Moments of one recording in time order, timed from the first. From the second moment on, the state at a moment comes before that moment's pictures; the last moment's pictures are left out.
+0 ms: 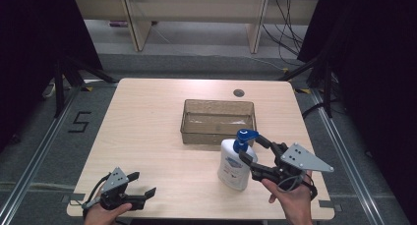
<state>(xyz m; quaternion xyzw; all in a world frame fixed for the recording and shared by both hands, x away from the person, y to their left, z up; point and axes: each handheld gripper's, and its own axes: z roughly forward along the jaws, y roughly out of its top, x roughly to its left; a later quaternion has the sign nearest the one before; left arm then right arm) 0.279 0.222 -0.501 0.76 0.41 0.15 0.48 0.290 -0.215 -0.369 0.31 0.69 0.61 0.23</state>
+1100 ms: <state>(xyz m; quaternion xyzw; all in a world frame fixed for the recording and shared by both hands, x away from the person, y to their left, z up) 0.280 0.221 -0.500 0.77 0.41 0.14 0.48 0.309 -0.191 -0.363 0.30 0.69 0.61 0.24</state>
